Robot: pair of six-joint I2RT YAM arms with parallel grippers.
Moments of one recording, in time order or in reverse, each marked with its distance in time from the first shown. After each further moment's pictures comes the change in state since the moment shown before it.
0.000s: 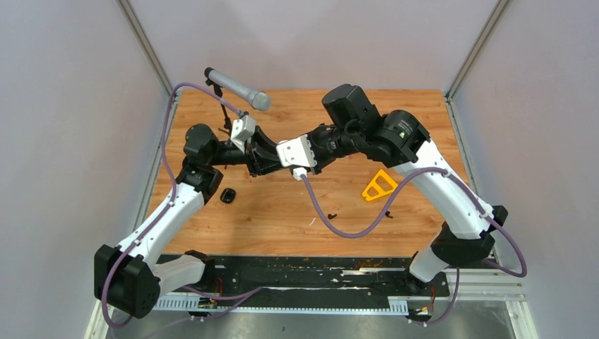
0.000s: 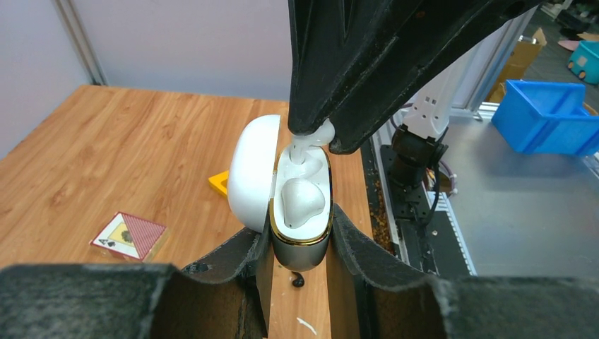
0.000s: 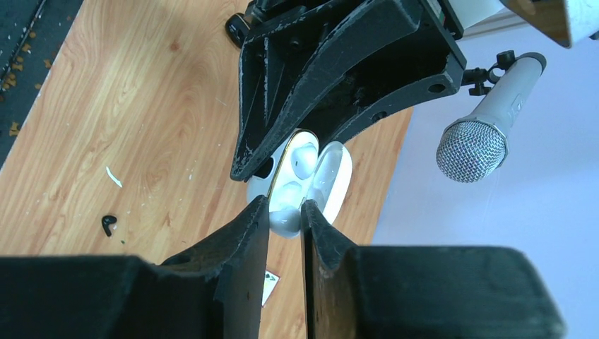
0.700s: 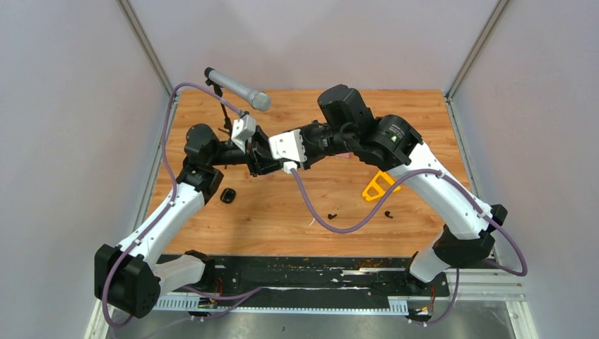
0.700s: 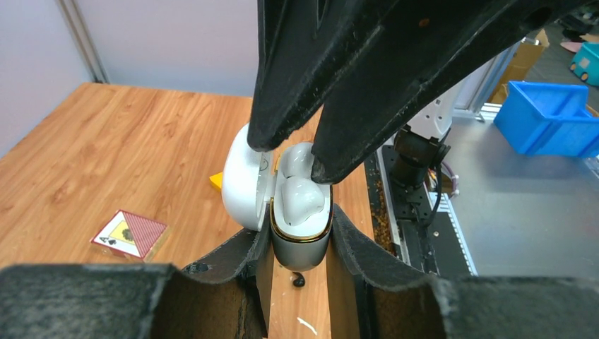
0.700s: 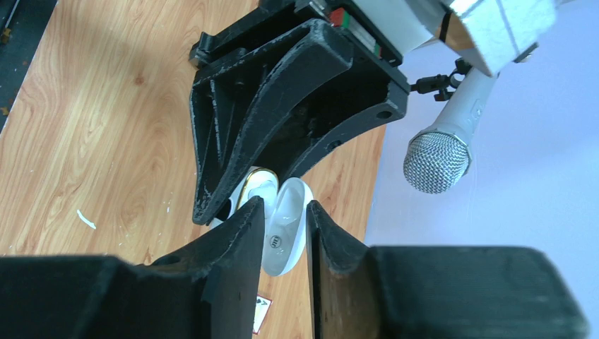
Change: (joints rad) left arm 0.001 0.001 0.000 -0.001 -0.014 0.001; right arm 0.013 -0.009 -0.077 0.190 0.029 0.102
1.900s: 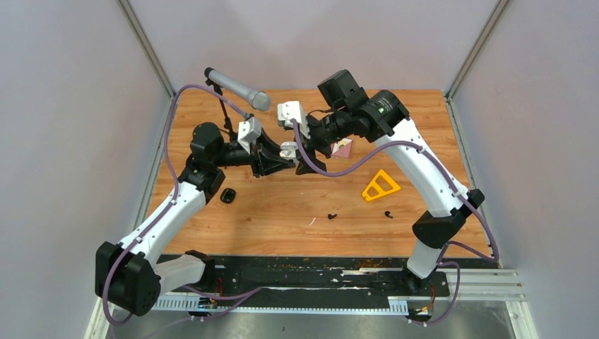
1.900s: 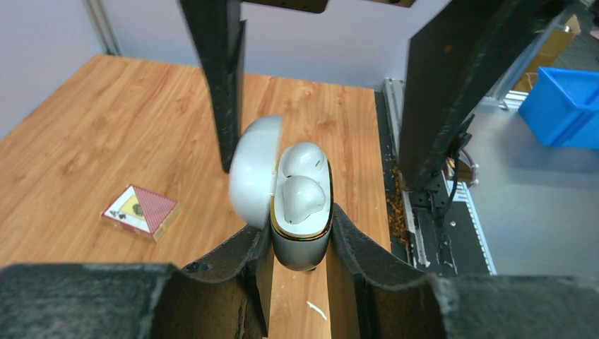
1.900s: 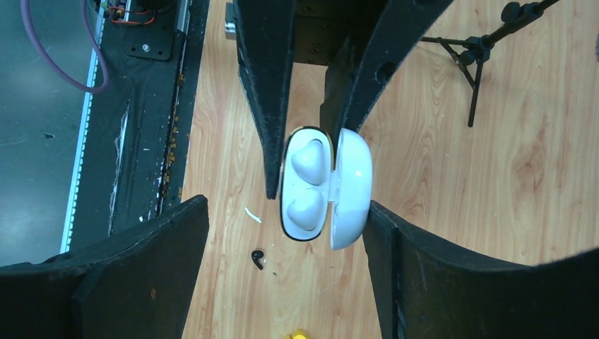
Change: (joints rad) left arm -0.006 0.013 0.000 -0.120 -0.026 0.129; right arm -0.173 0.177 0.171 -0.289 -0.285 0.345
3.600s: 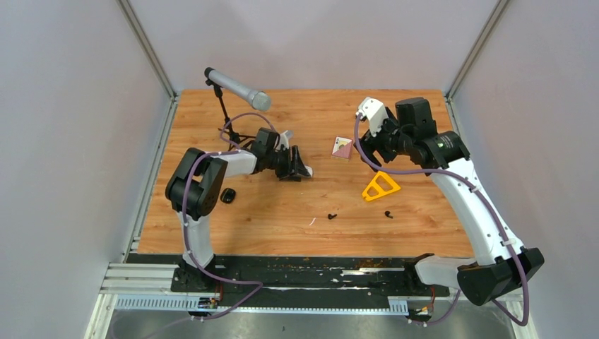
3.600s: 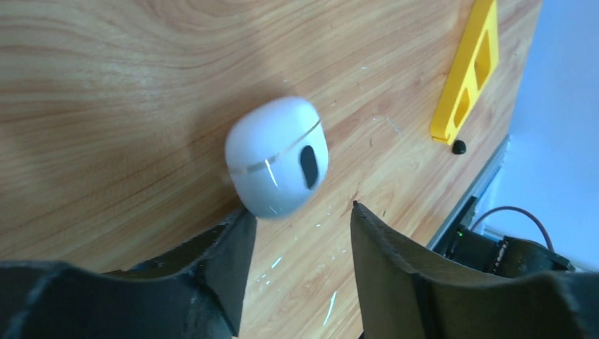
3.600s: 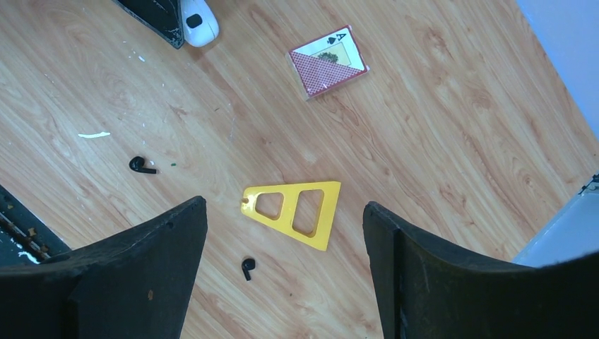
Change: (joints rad) left arm -0.054 0.830 0.217 -0.306 -0.520 -0.503; right arm -0.392 -0.508 -0.774 0.381 0.433 0.222
